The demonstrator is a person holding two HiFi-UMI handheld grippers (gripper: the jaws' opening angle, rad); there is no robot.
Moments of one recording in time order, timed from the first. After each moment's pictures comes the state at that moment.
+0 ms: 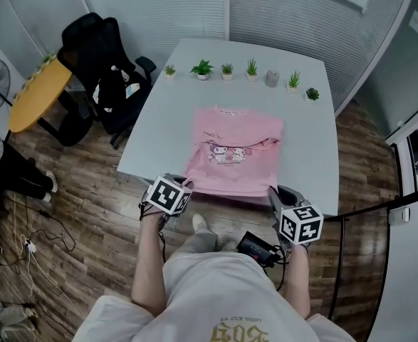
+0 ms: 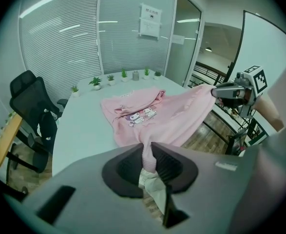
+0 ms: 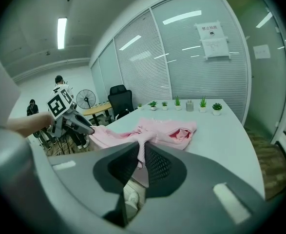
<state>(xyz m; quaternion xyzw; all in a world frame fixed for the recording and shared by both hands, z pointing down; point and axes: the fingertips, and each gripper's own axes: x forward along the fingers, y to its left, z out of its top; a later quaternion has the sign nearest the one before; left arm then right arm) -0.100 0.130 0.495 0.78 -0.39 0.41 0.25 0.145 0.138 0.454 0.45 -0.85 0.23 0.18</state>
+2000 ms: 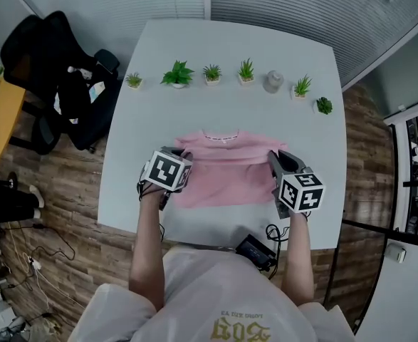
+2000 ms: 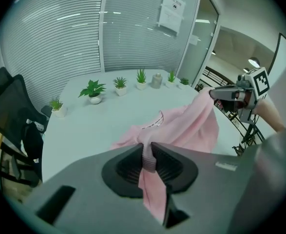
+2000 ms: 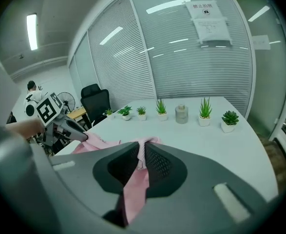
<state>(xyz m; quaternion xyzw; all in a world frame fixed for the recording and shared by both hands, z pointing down) -0.093 -0.191 0.542 0.78 -0.37 0.41 0.29 0.145 -0.187 0.495 0.50 -0.80 0.27 0.19</state>
